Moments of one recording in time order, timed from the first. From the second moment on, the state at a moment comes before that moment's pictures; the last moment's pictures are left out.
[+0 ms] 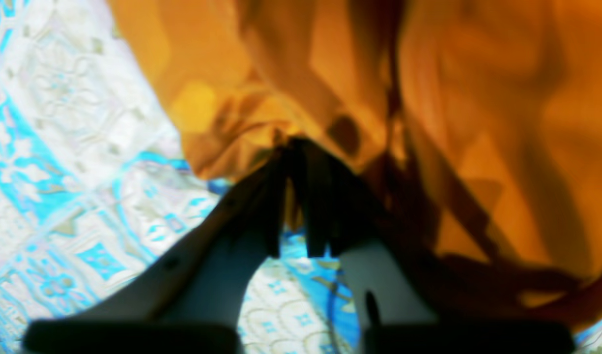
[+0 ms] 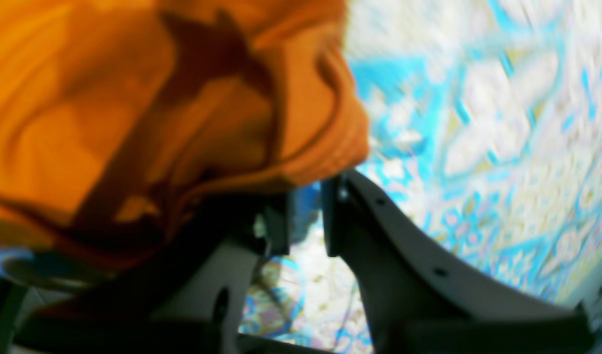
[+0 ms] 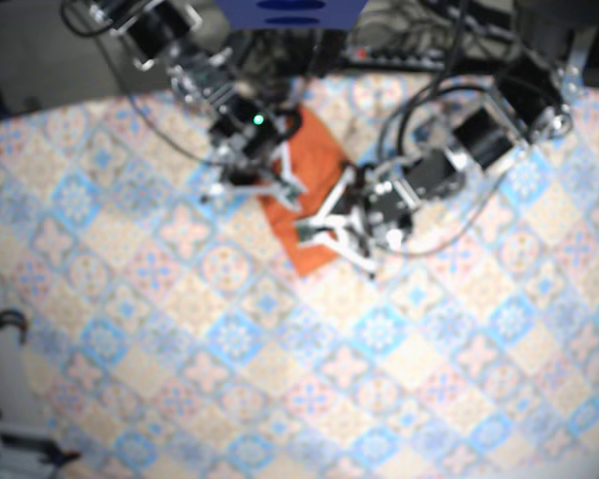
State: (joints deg) left arm -24.1 -19.9 56.9 72.6 -4.9 -24.9 46.2; right arm -3.7 6.7 -36.5 90.4 -16.0 8.2 -66.7
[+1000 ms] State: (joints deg) left arm -26.3 -14.3 51.7 67.1 -4.5 -24.8 44.9; right arm 3.5 4.4 -48.1 90.1 -15.6 10.3 -67.2
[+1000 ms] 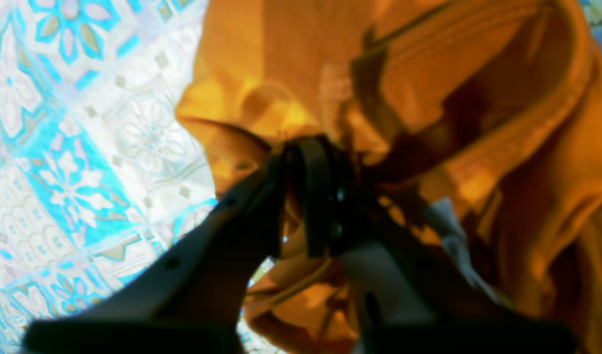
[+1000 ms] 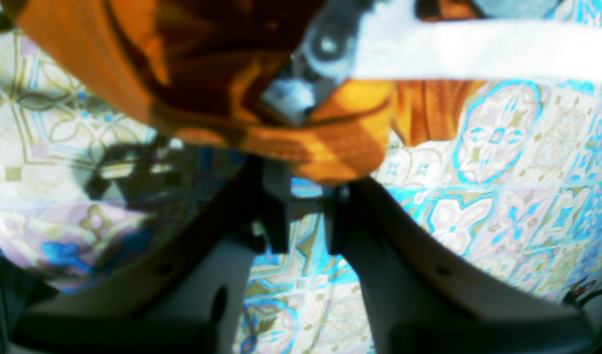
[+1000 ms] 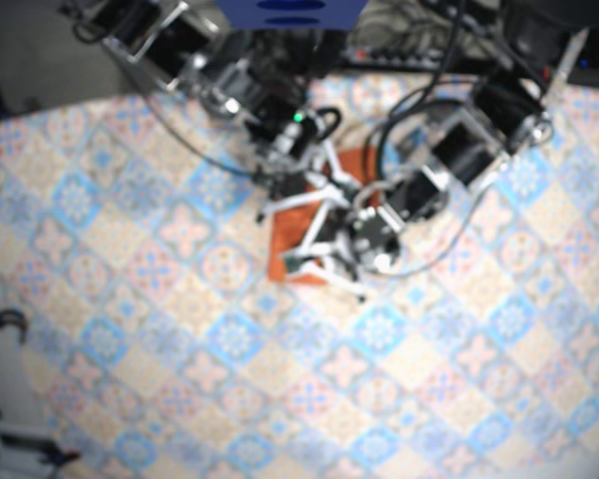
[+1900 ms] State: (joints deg) left arm -26.1 -15.8 51.7 67.4 -4.9 -24.8 42.5; right arm 3.4 6.3 -38.7 88.2 -16.1 10.1 -66.0
